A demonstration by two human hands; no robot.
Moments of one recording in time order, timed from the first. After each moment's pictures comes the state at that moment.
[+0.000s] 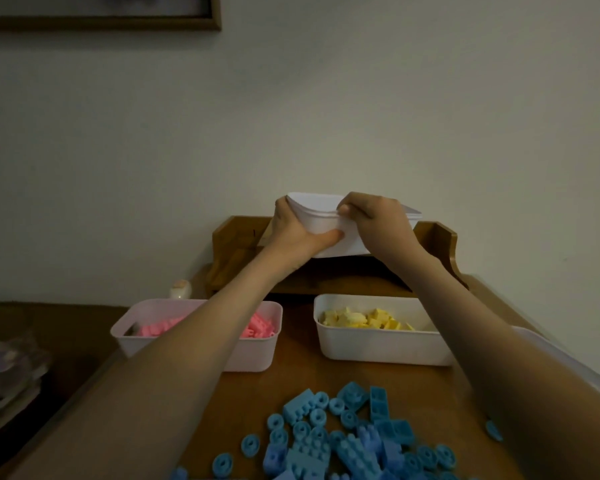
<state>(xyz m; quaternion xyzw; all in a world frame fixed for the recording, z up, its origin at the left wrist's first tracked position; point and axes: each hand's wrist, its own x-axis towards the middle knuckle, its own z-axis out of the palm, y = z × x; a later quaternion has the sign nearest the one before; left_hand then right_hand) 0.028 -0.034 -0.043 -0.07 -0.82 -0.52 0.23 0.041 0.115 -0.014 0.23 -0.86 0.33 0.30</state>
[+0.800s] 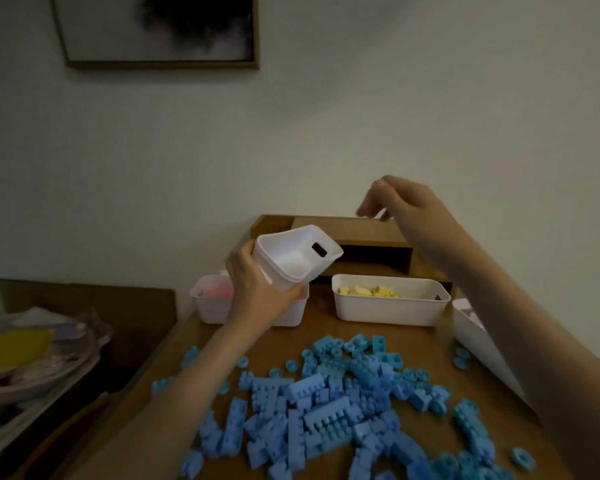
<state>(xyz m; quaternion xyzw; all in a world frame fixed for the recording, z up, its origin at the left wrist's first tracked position) 0.203 -0.096 -0.087 -0.04 -0.81 -0.38 0.44 0.219 0.117 0.039 0.29 -0.81 0.47 0.22</state>
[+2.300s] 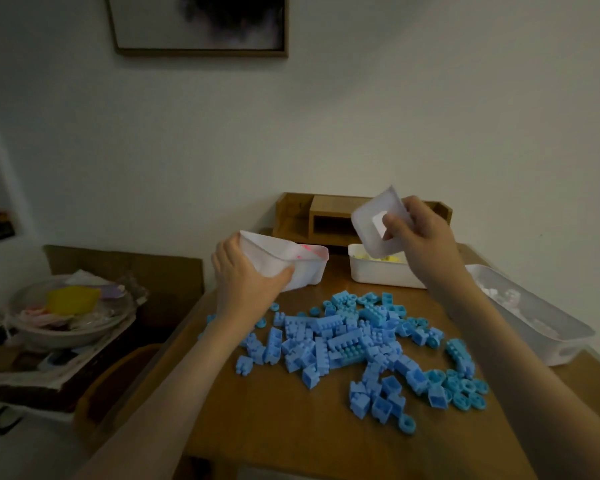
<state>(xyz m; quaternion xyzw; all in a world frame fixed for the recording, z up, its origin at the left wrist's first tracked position) 0.310 -0.138 -0.100 0.06 -0.84 -0.31 0.45 0.306 0.099 -0.021 0.23 -0.79 0.50 0.27</state>
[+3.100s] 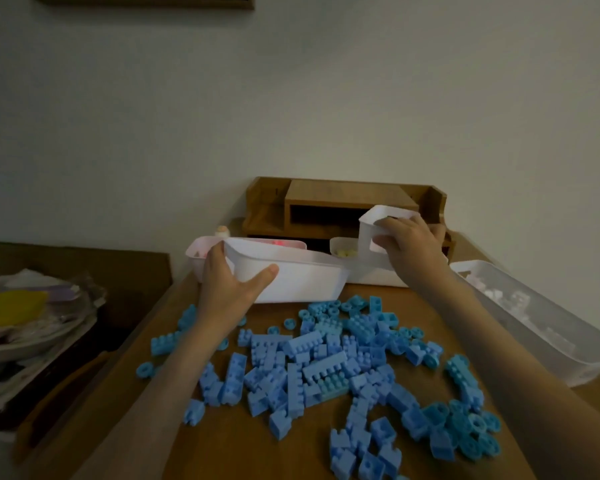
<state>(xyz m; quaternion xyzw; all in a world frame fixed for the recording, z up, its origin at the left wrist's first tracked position) 0.229 -0.131 -0.130 0.03 -0.81 -0.49 0.32 0.184 0.135 -0.070 0.14 -0.93 0.13 0.31</state>
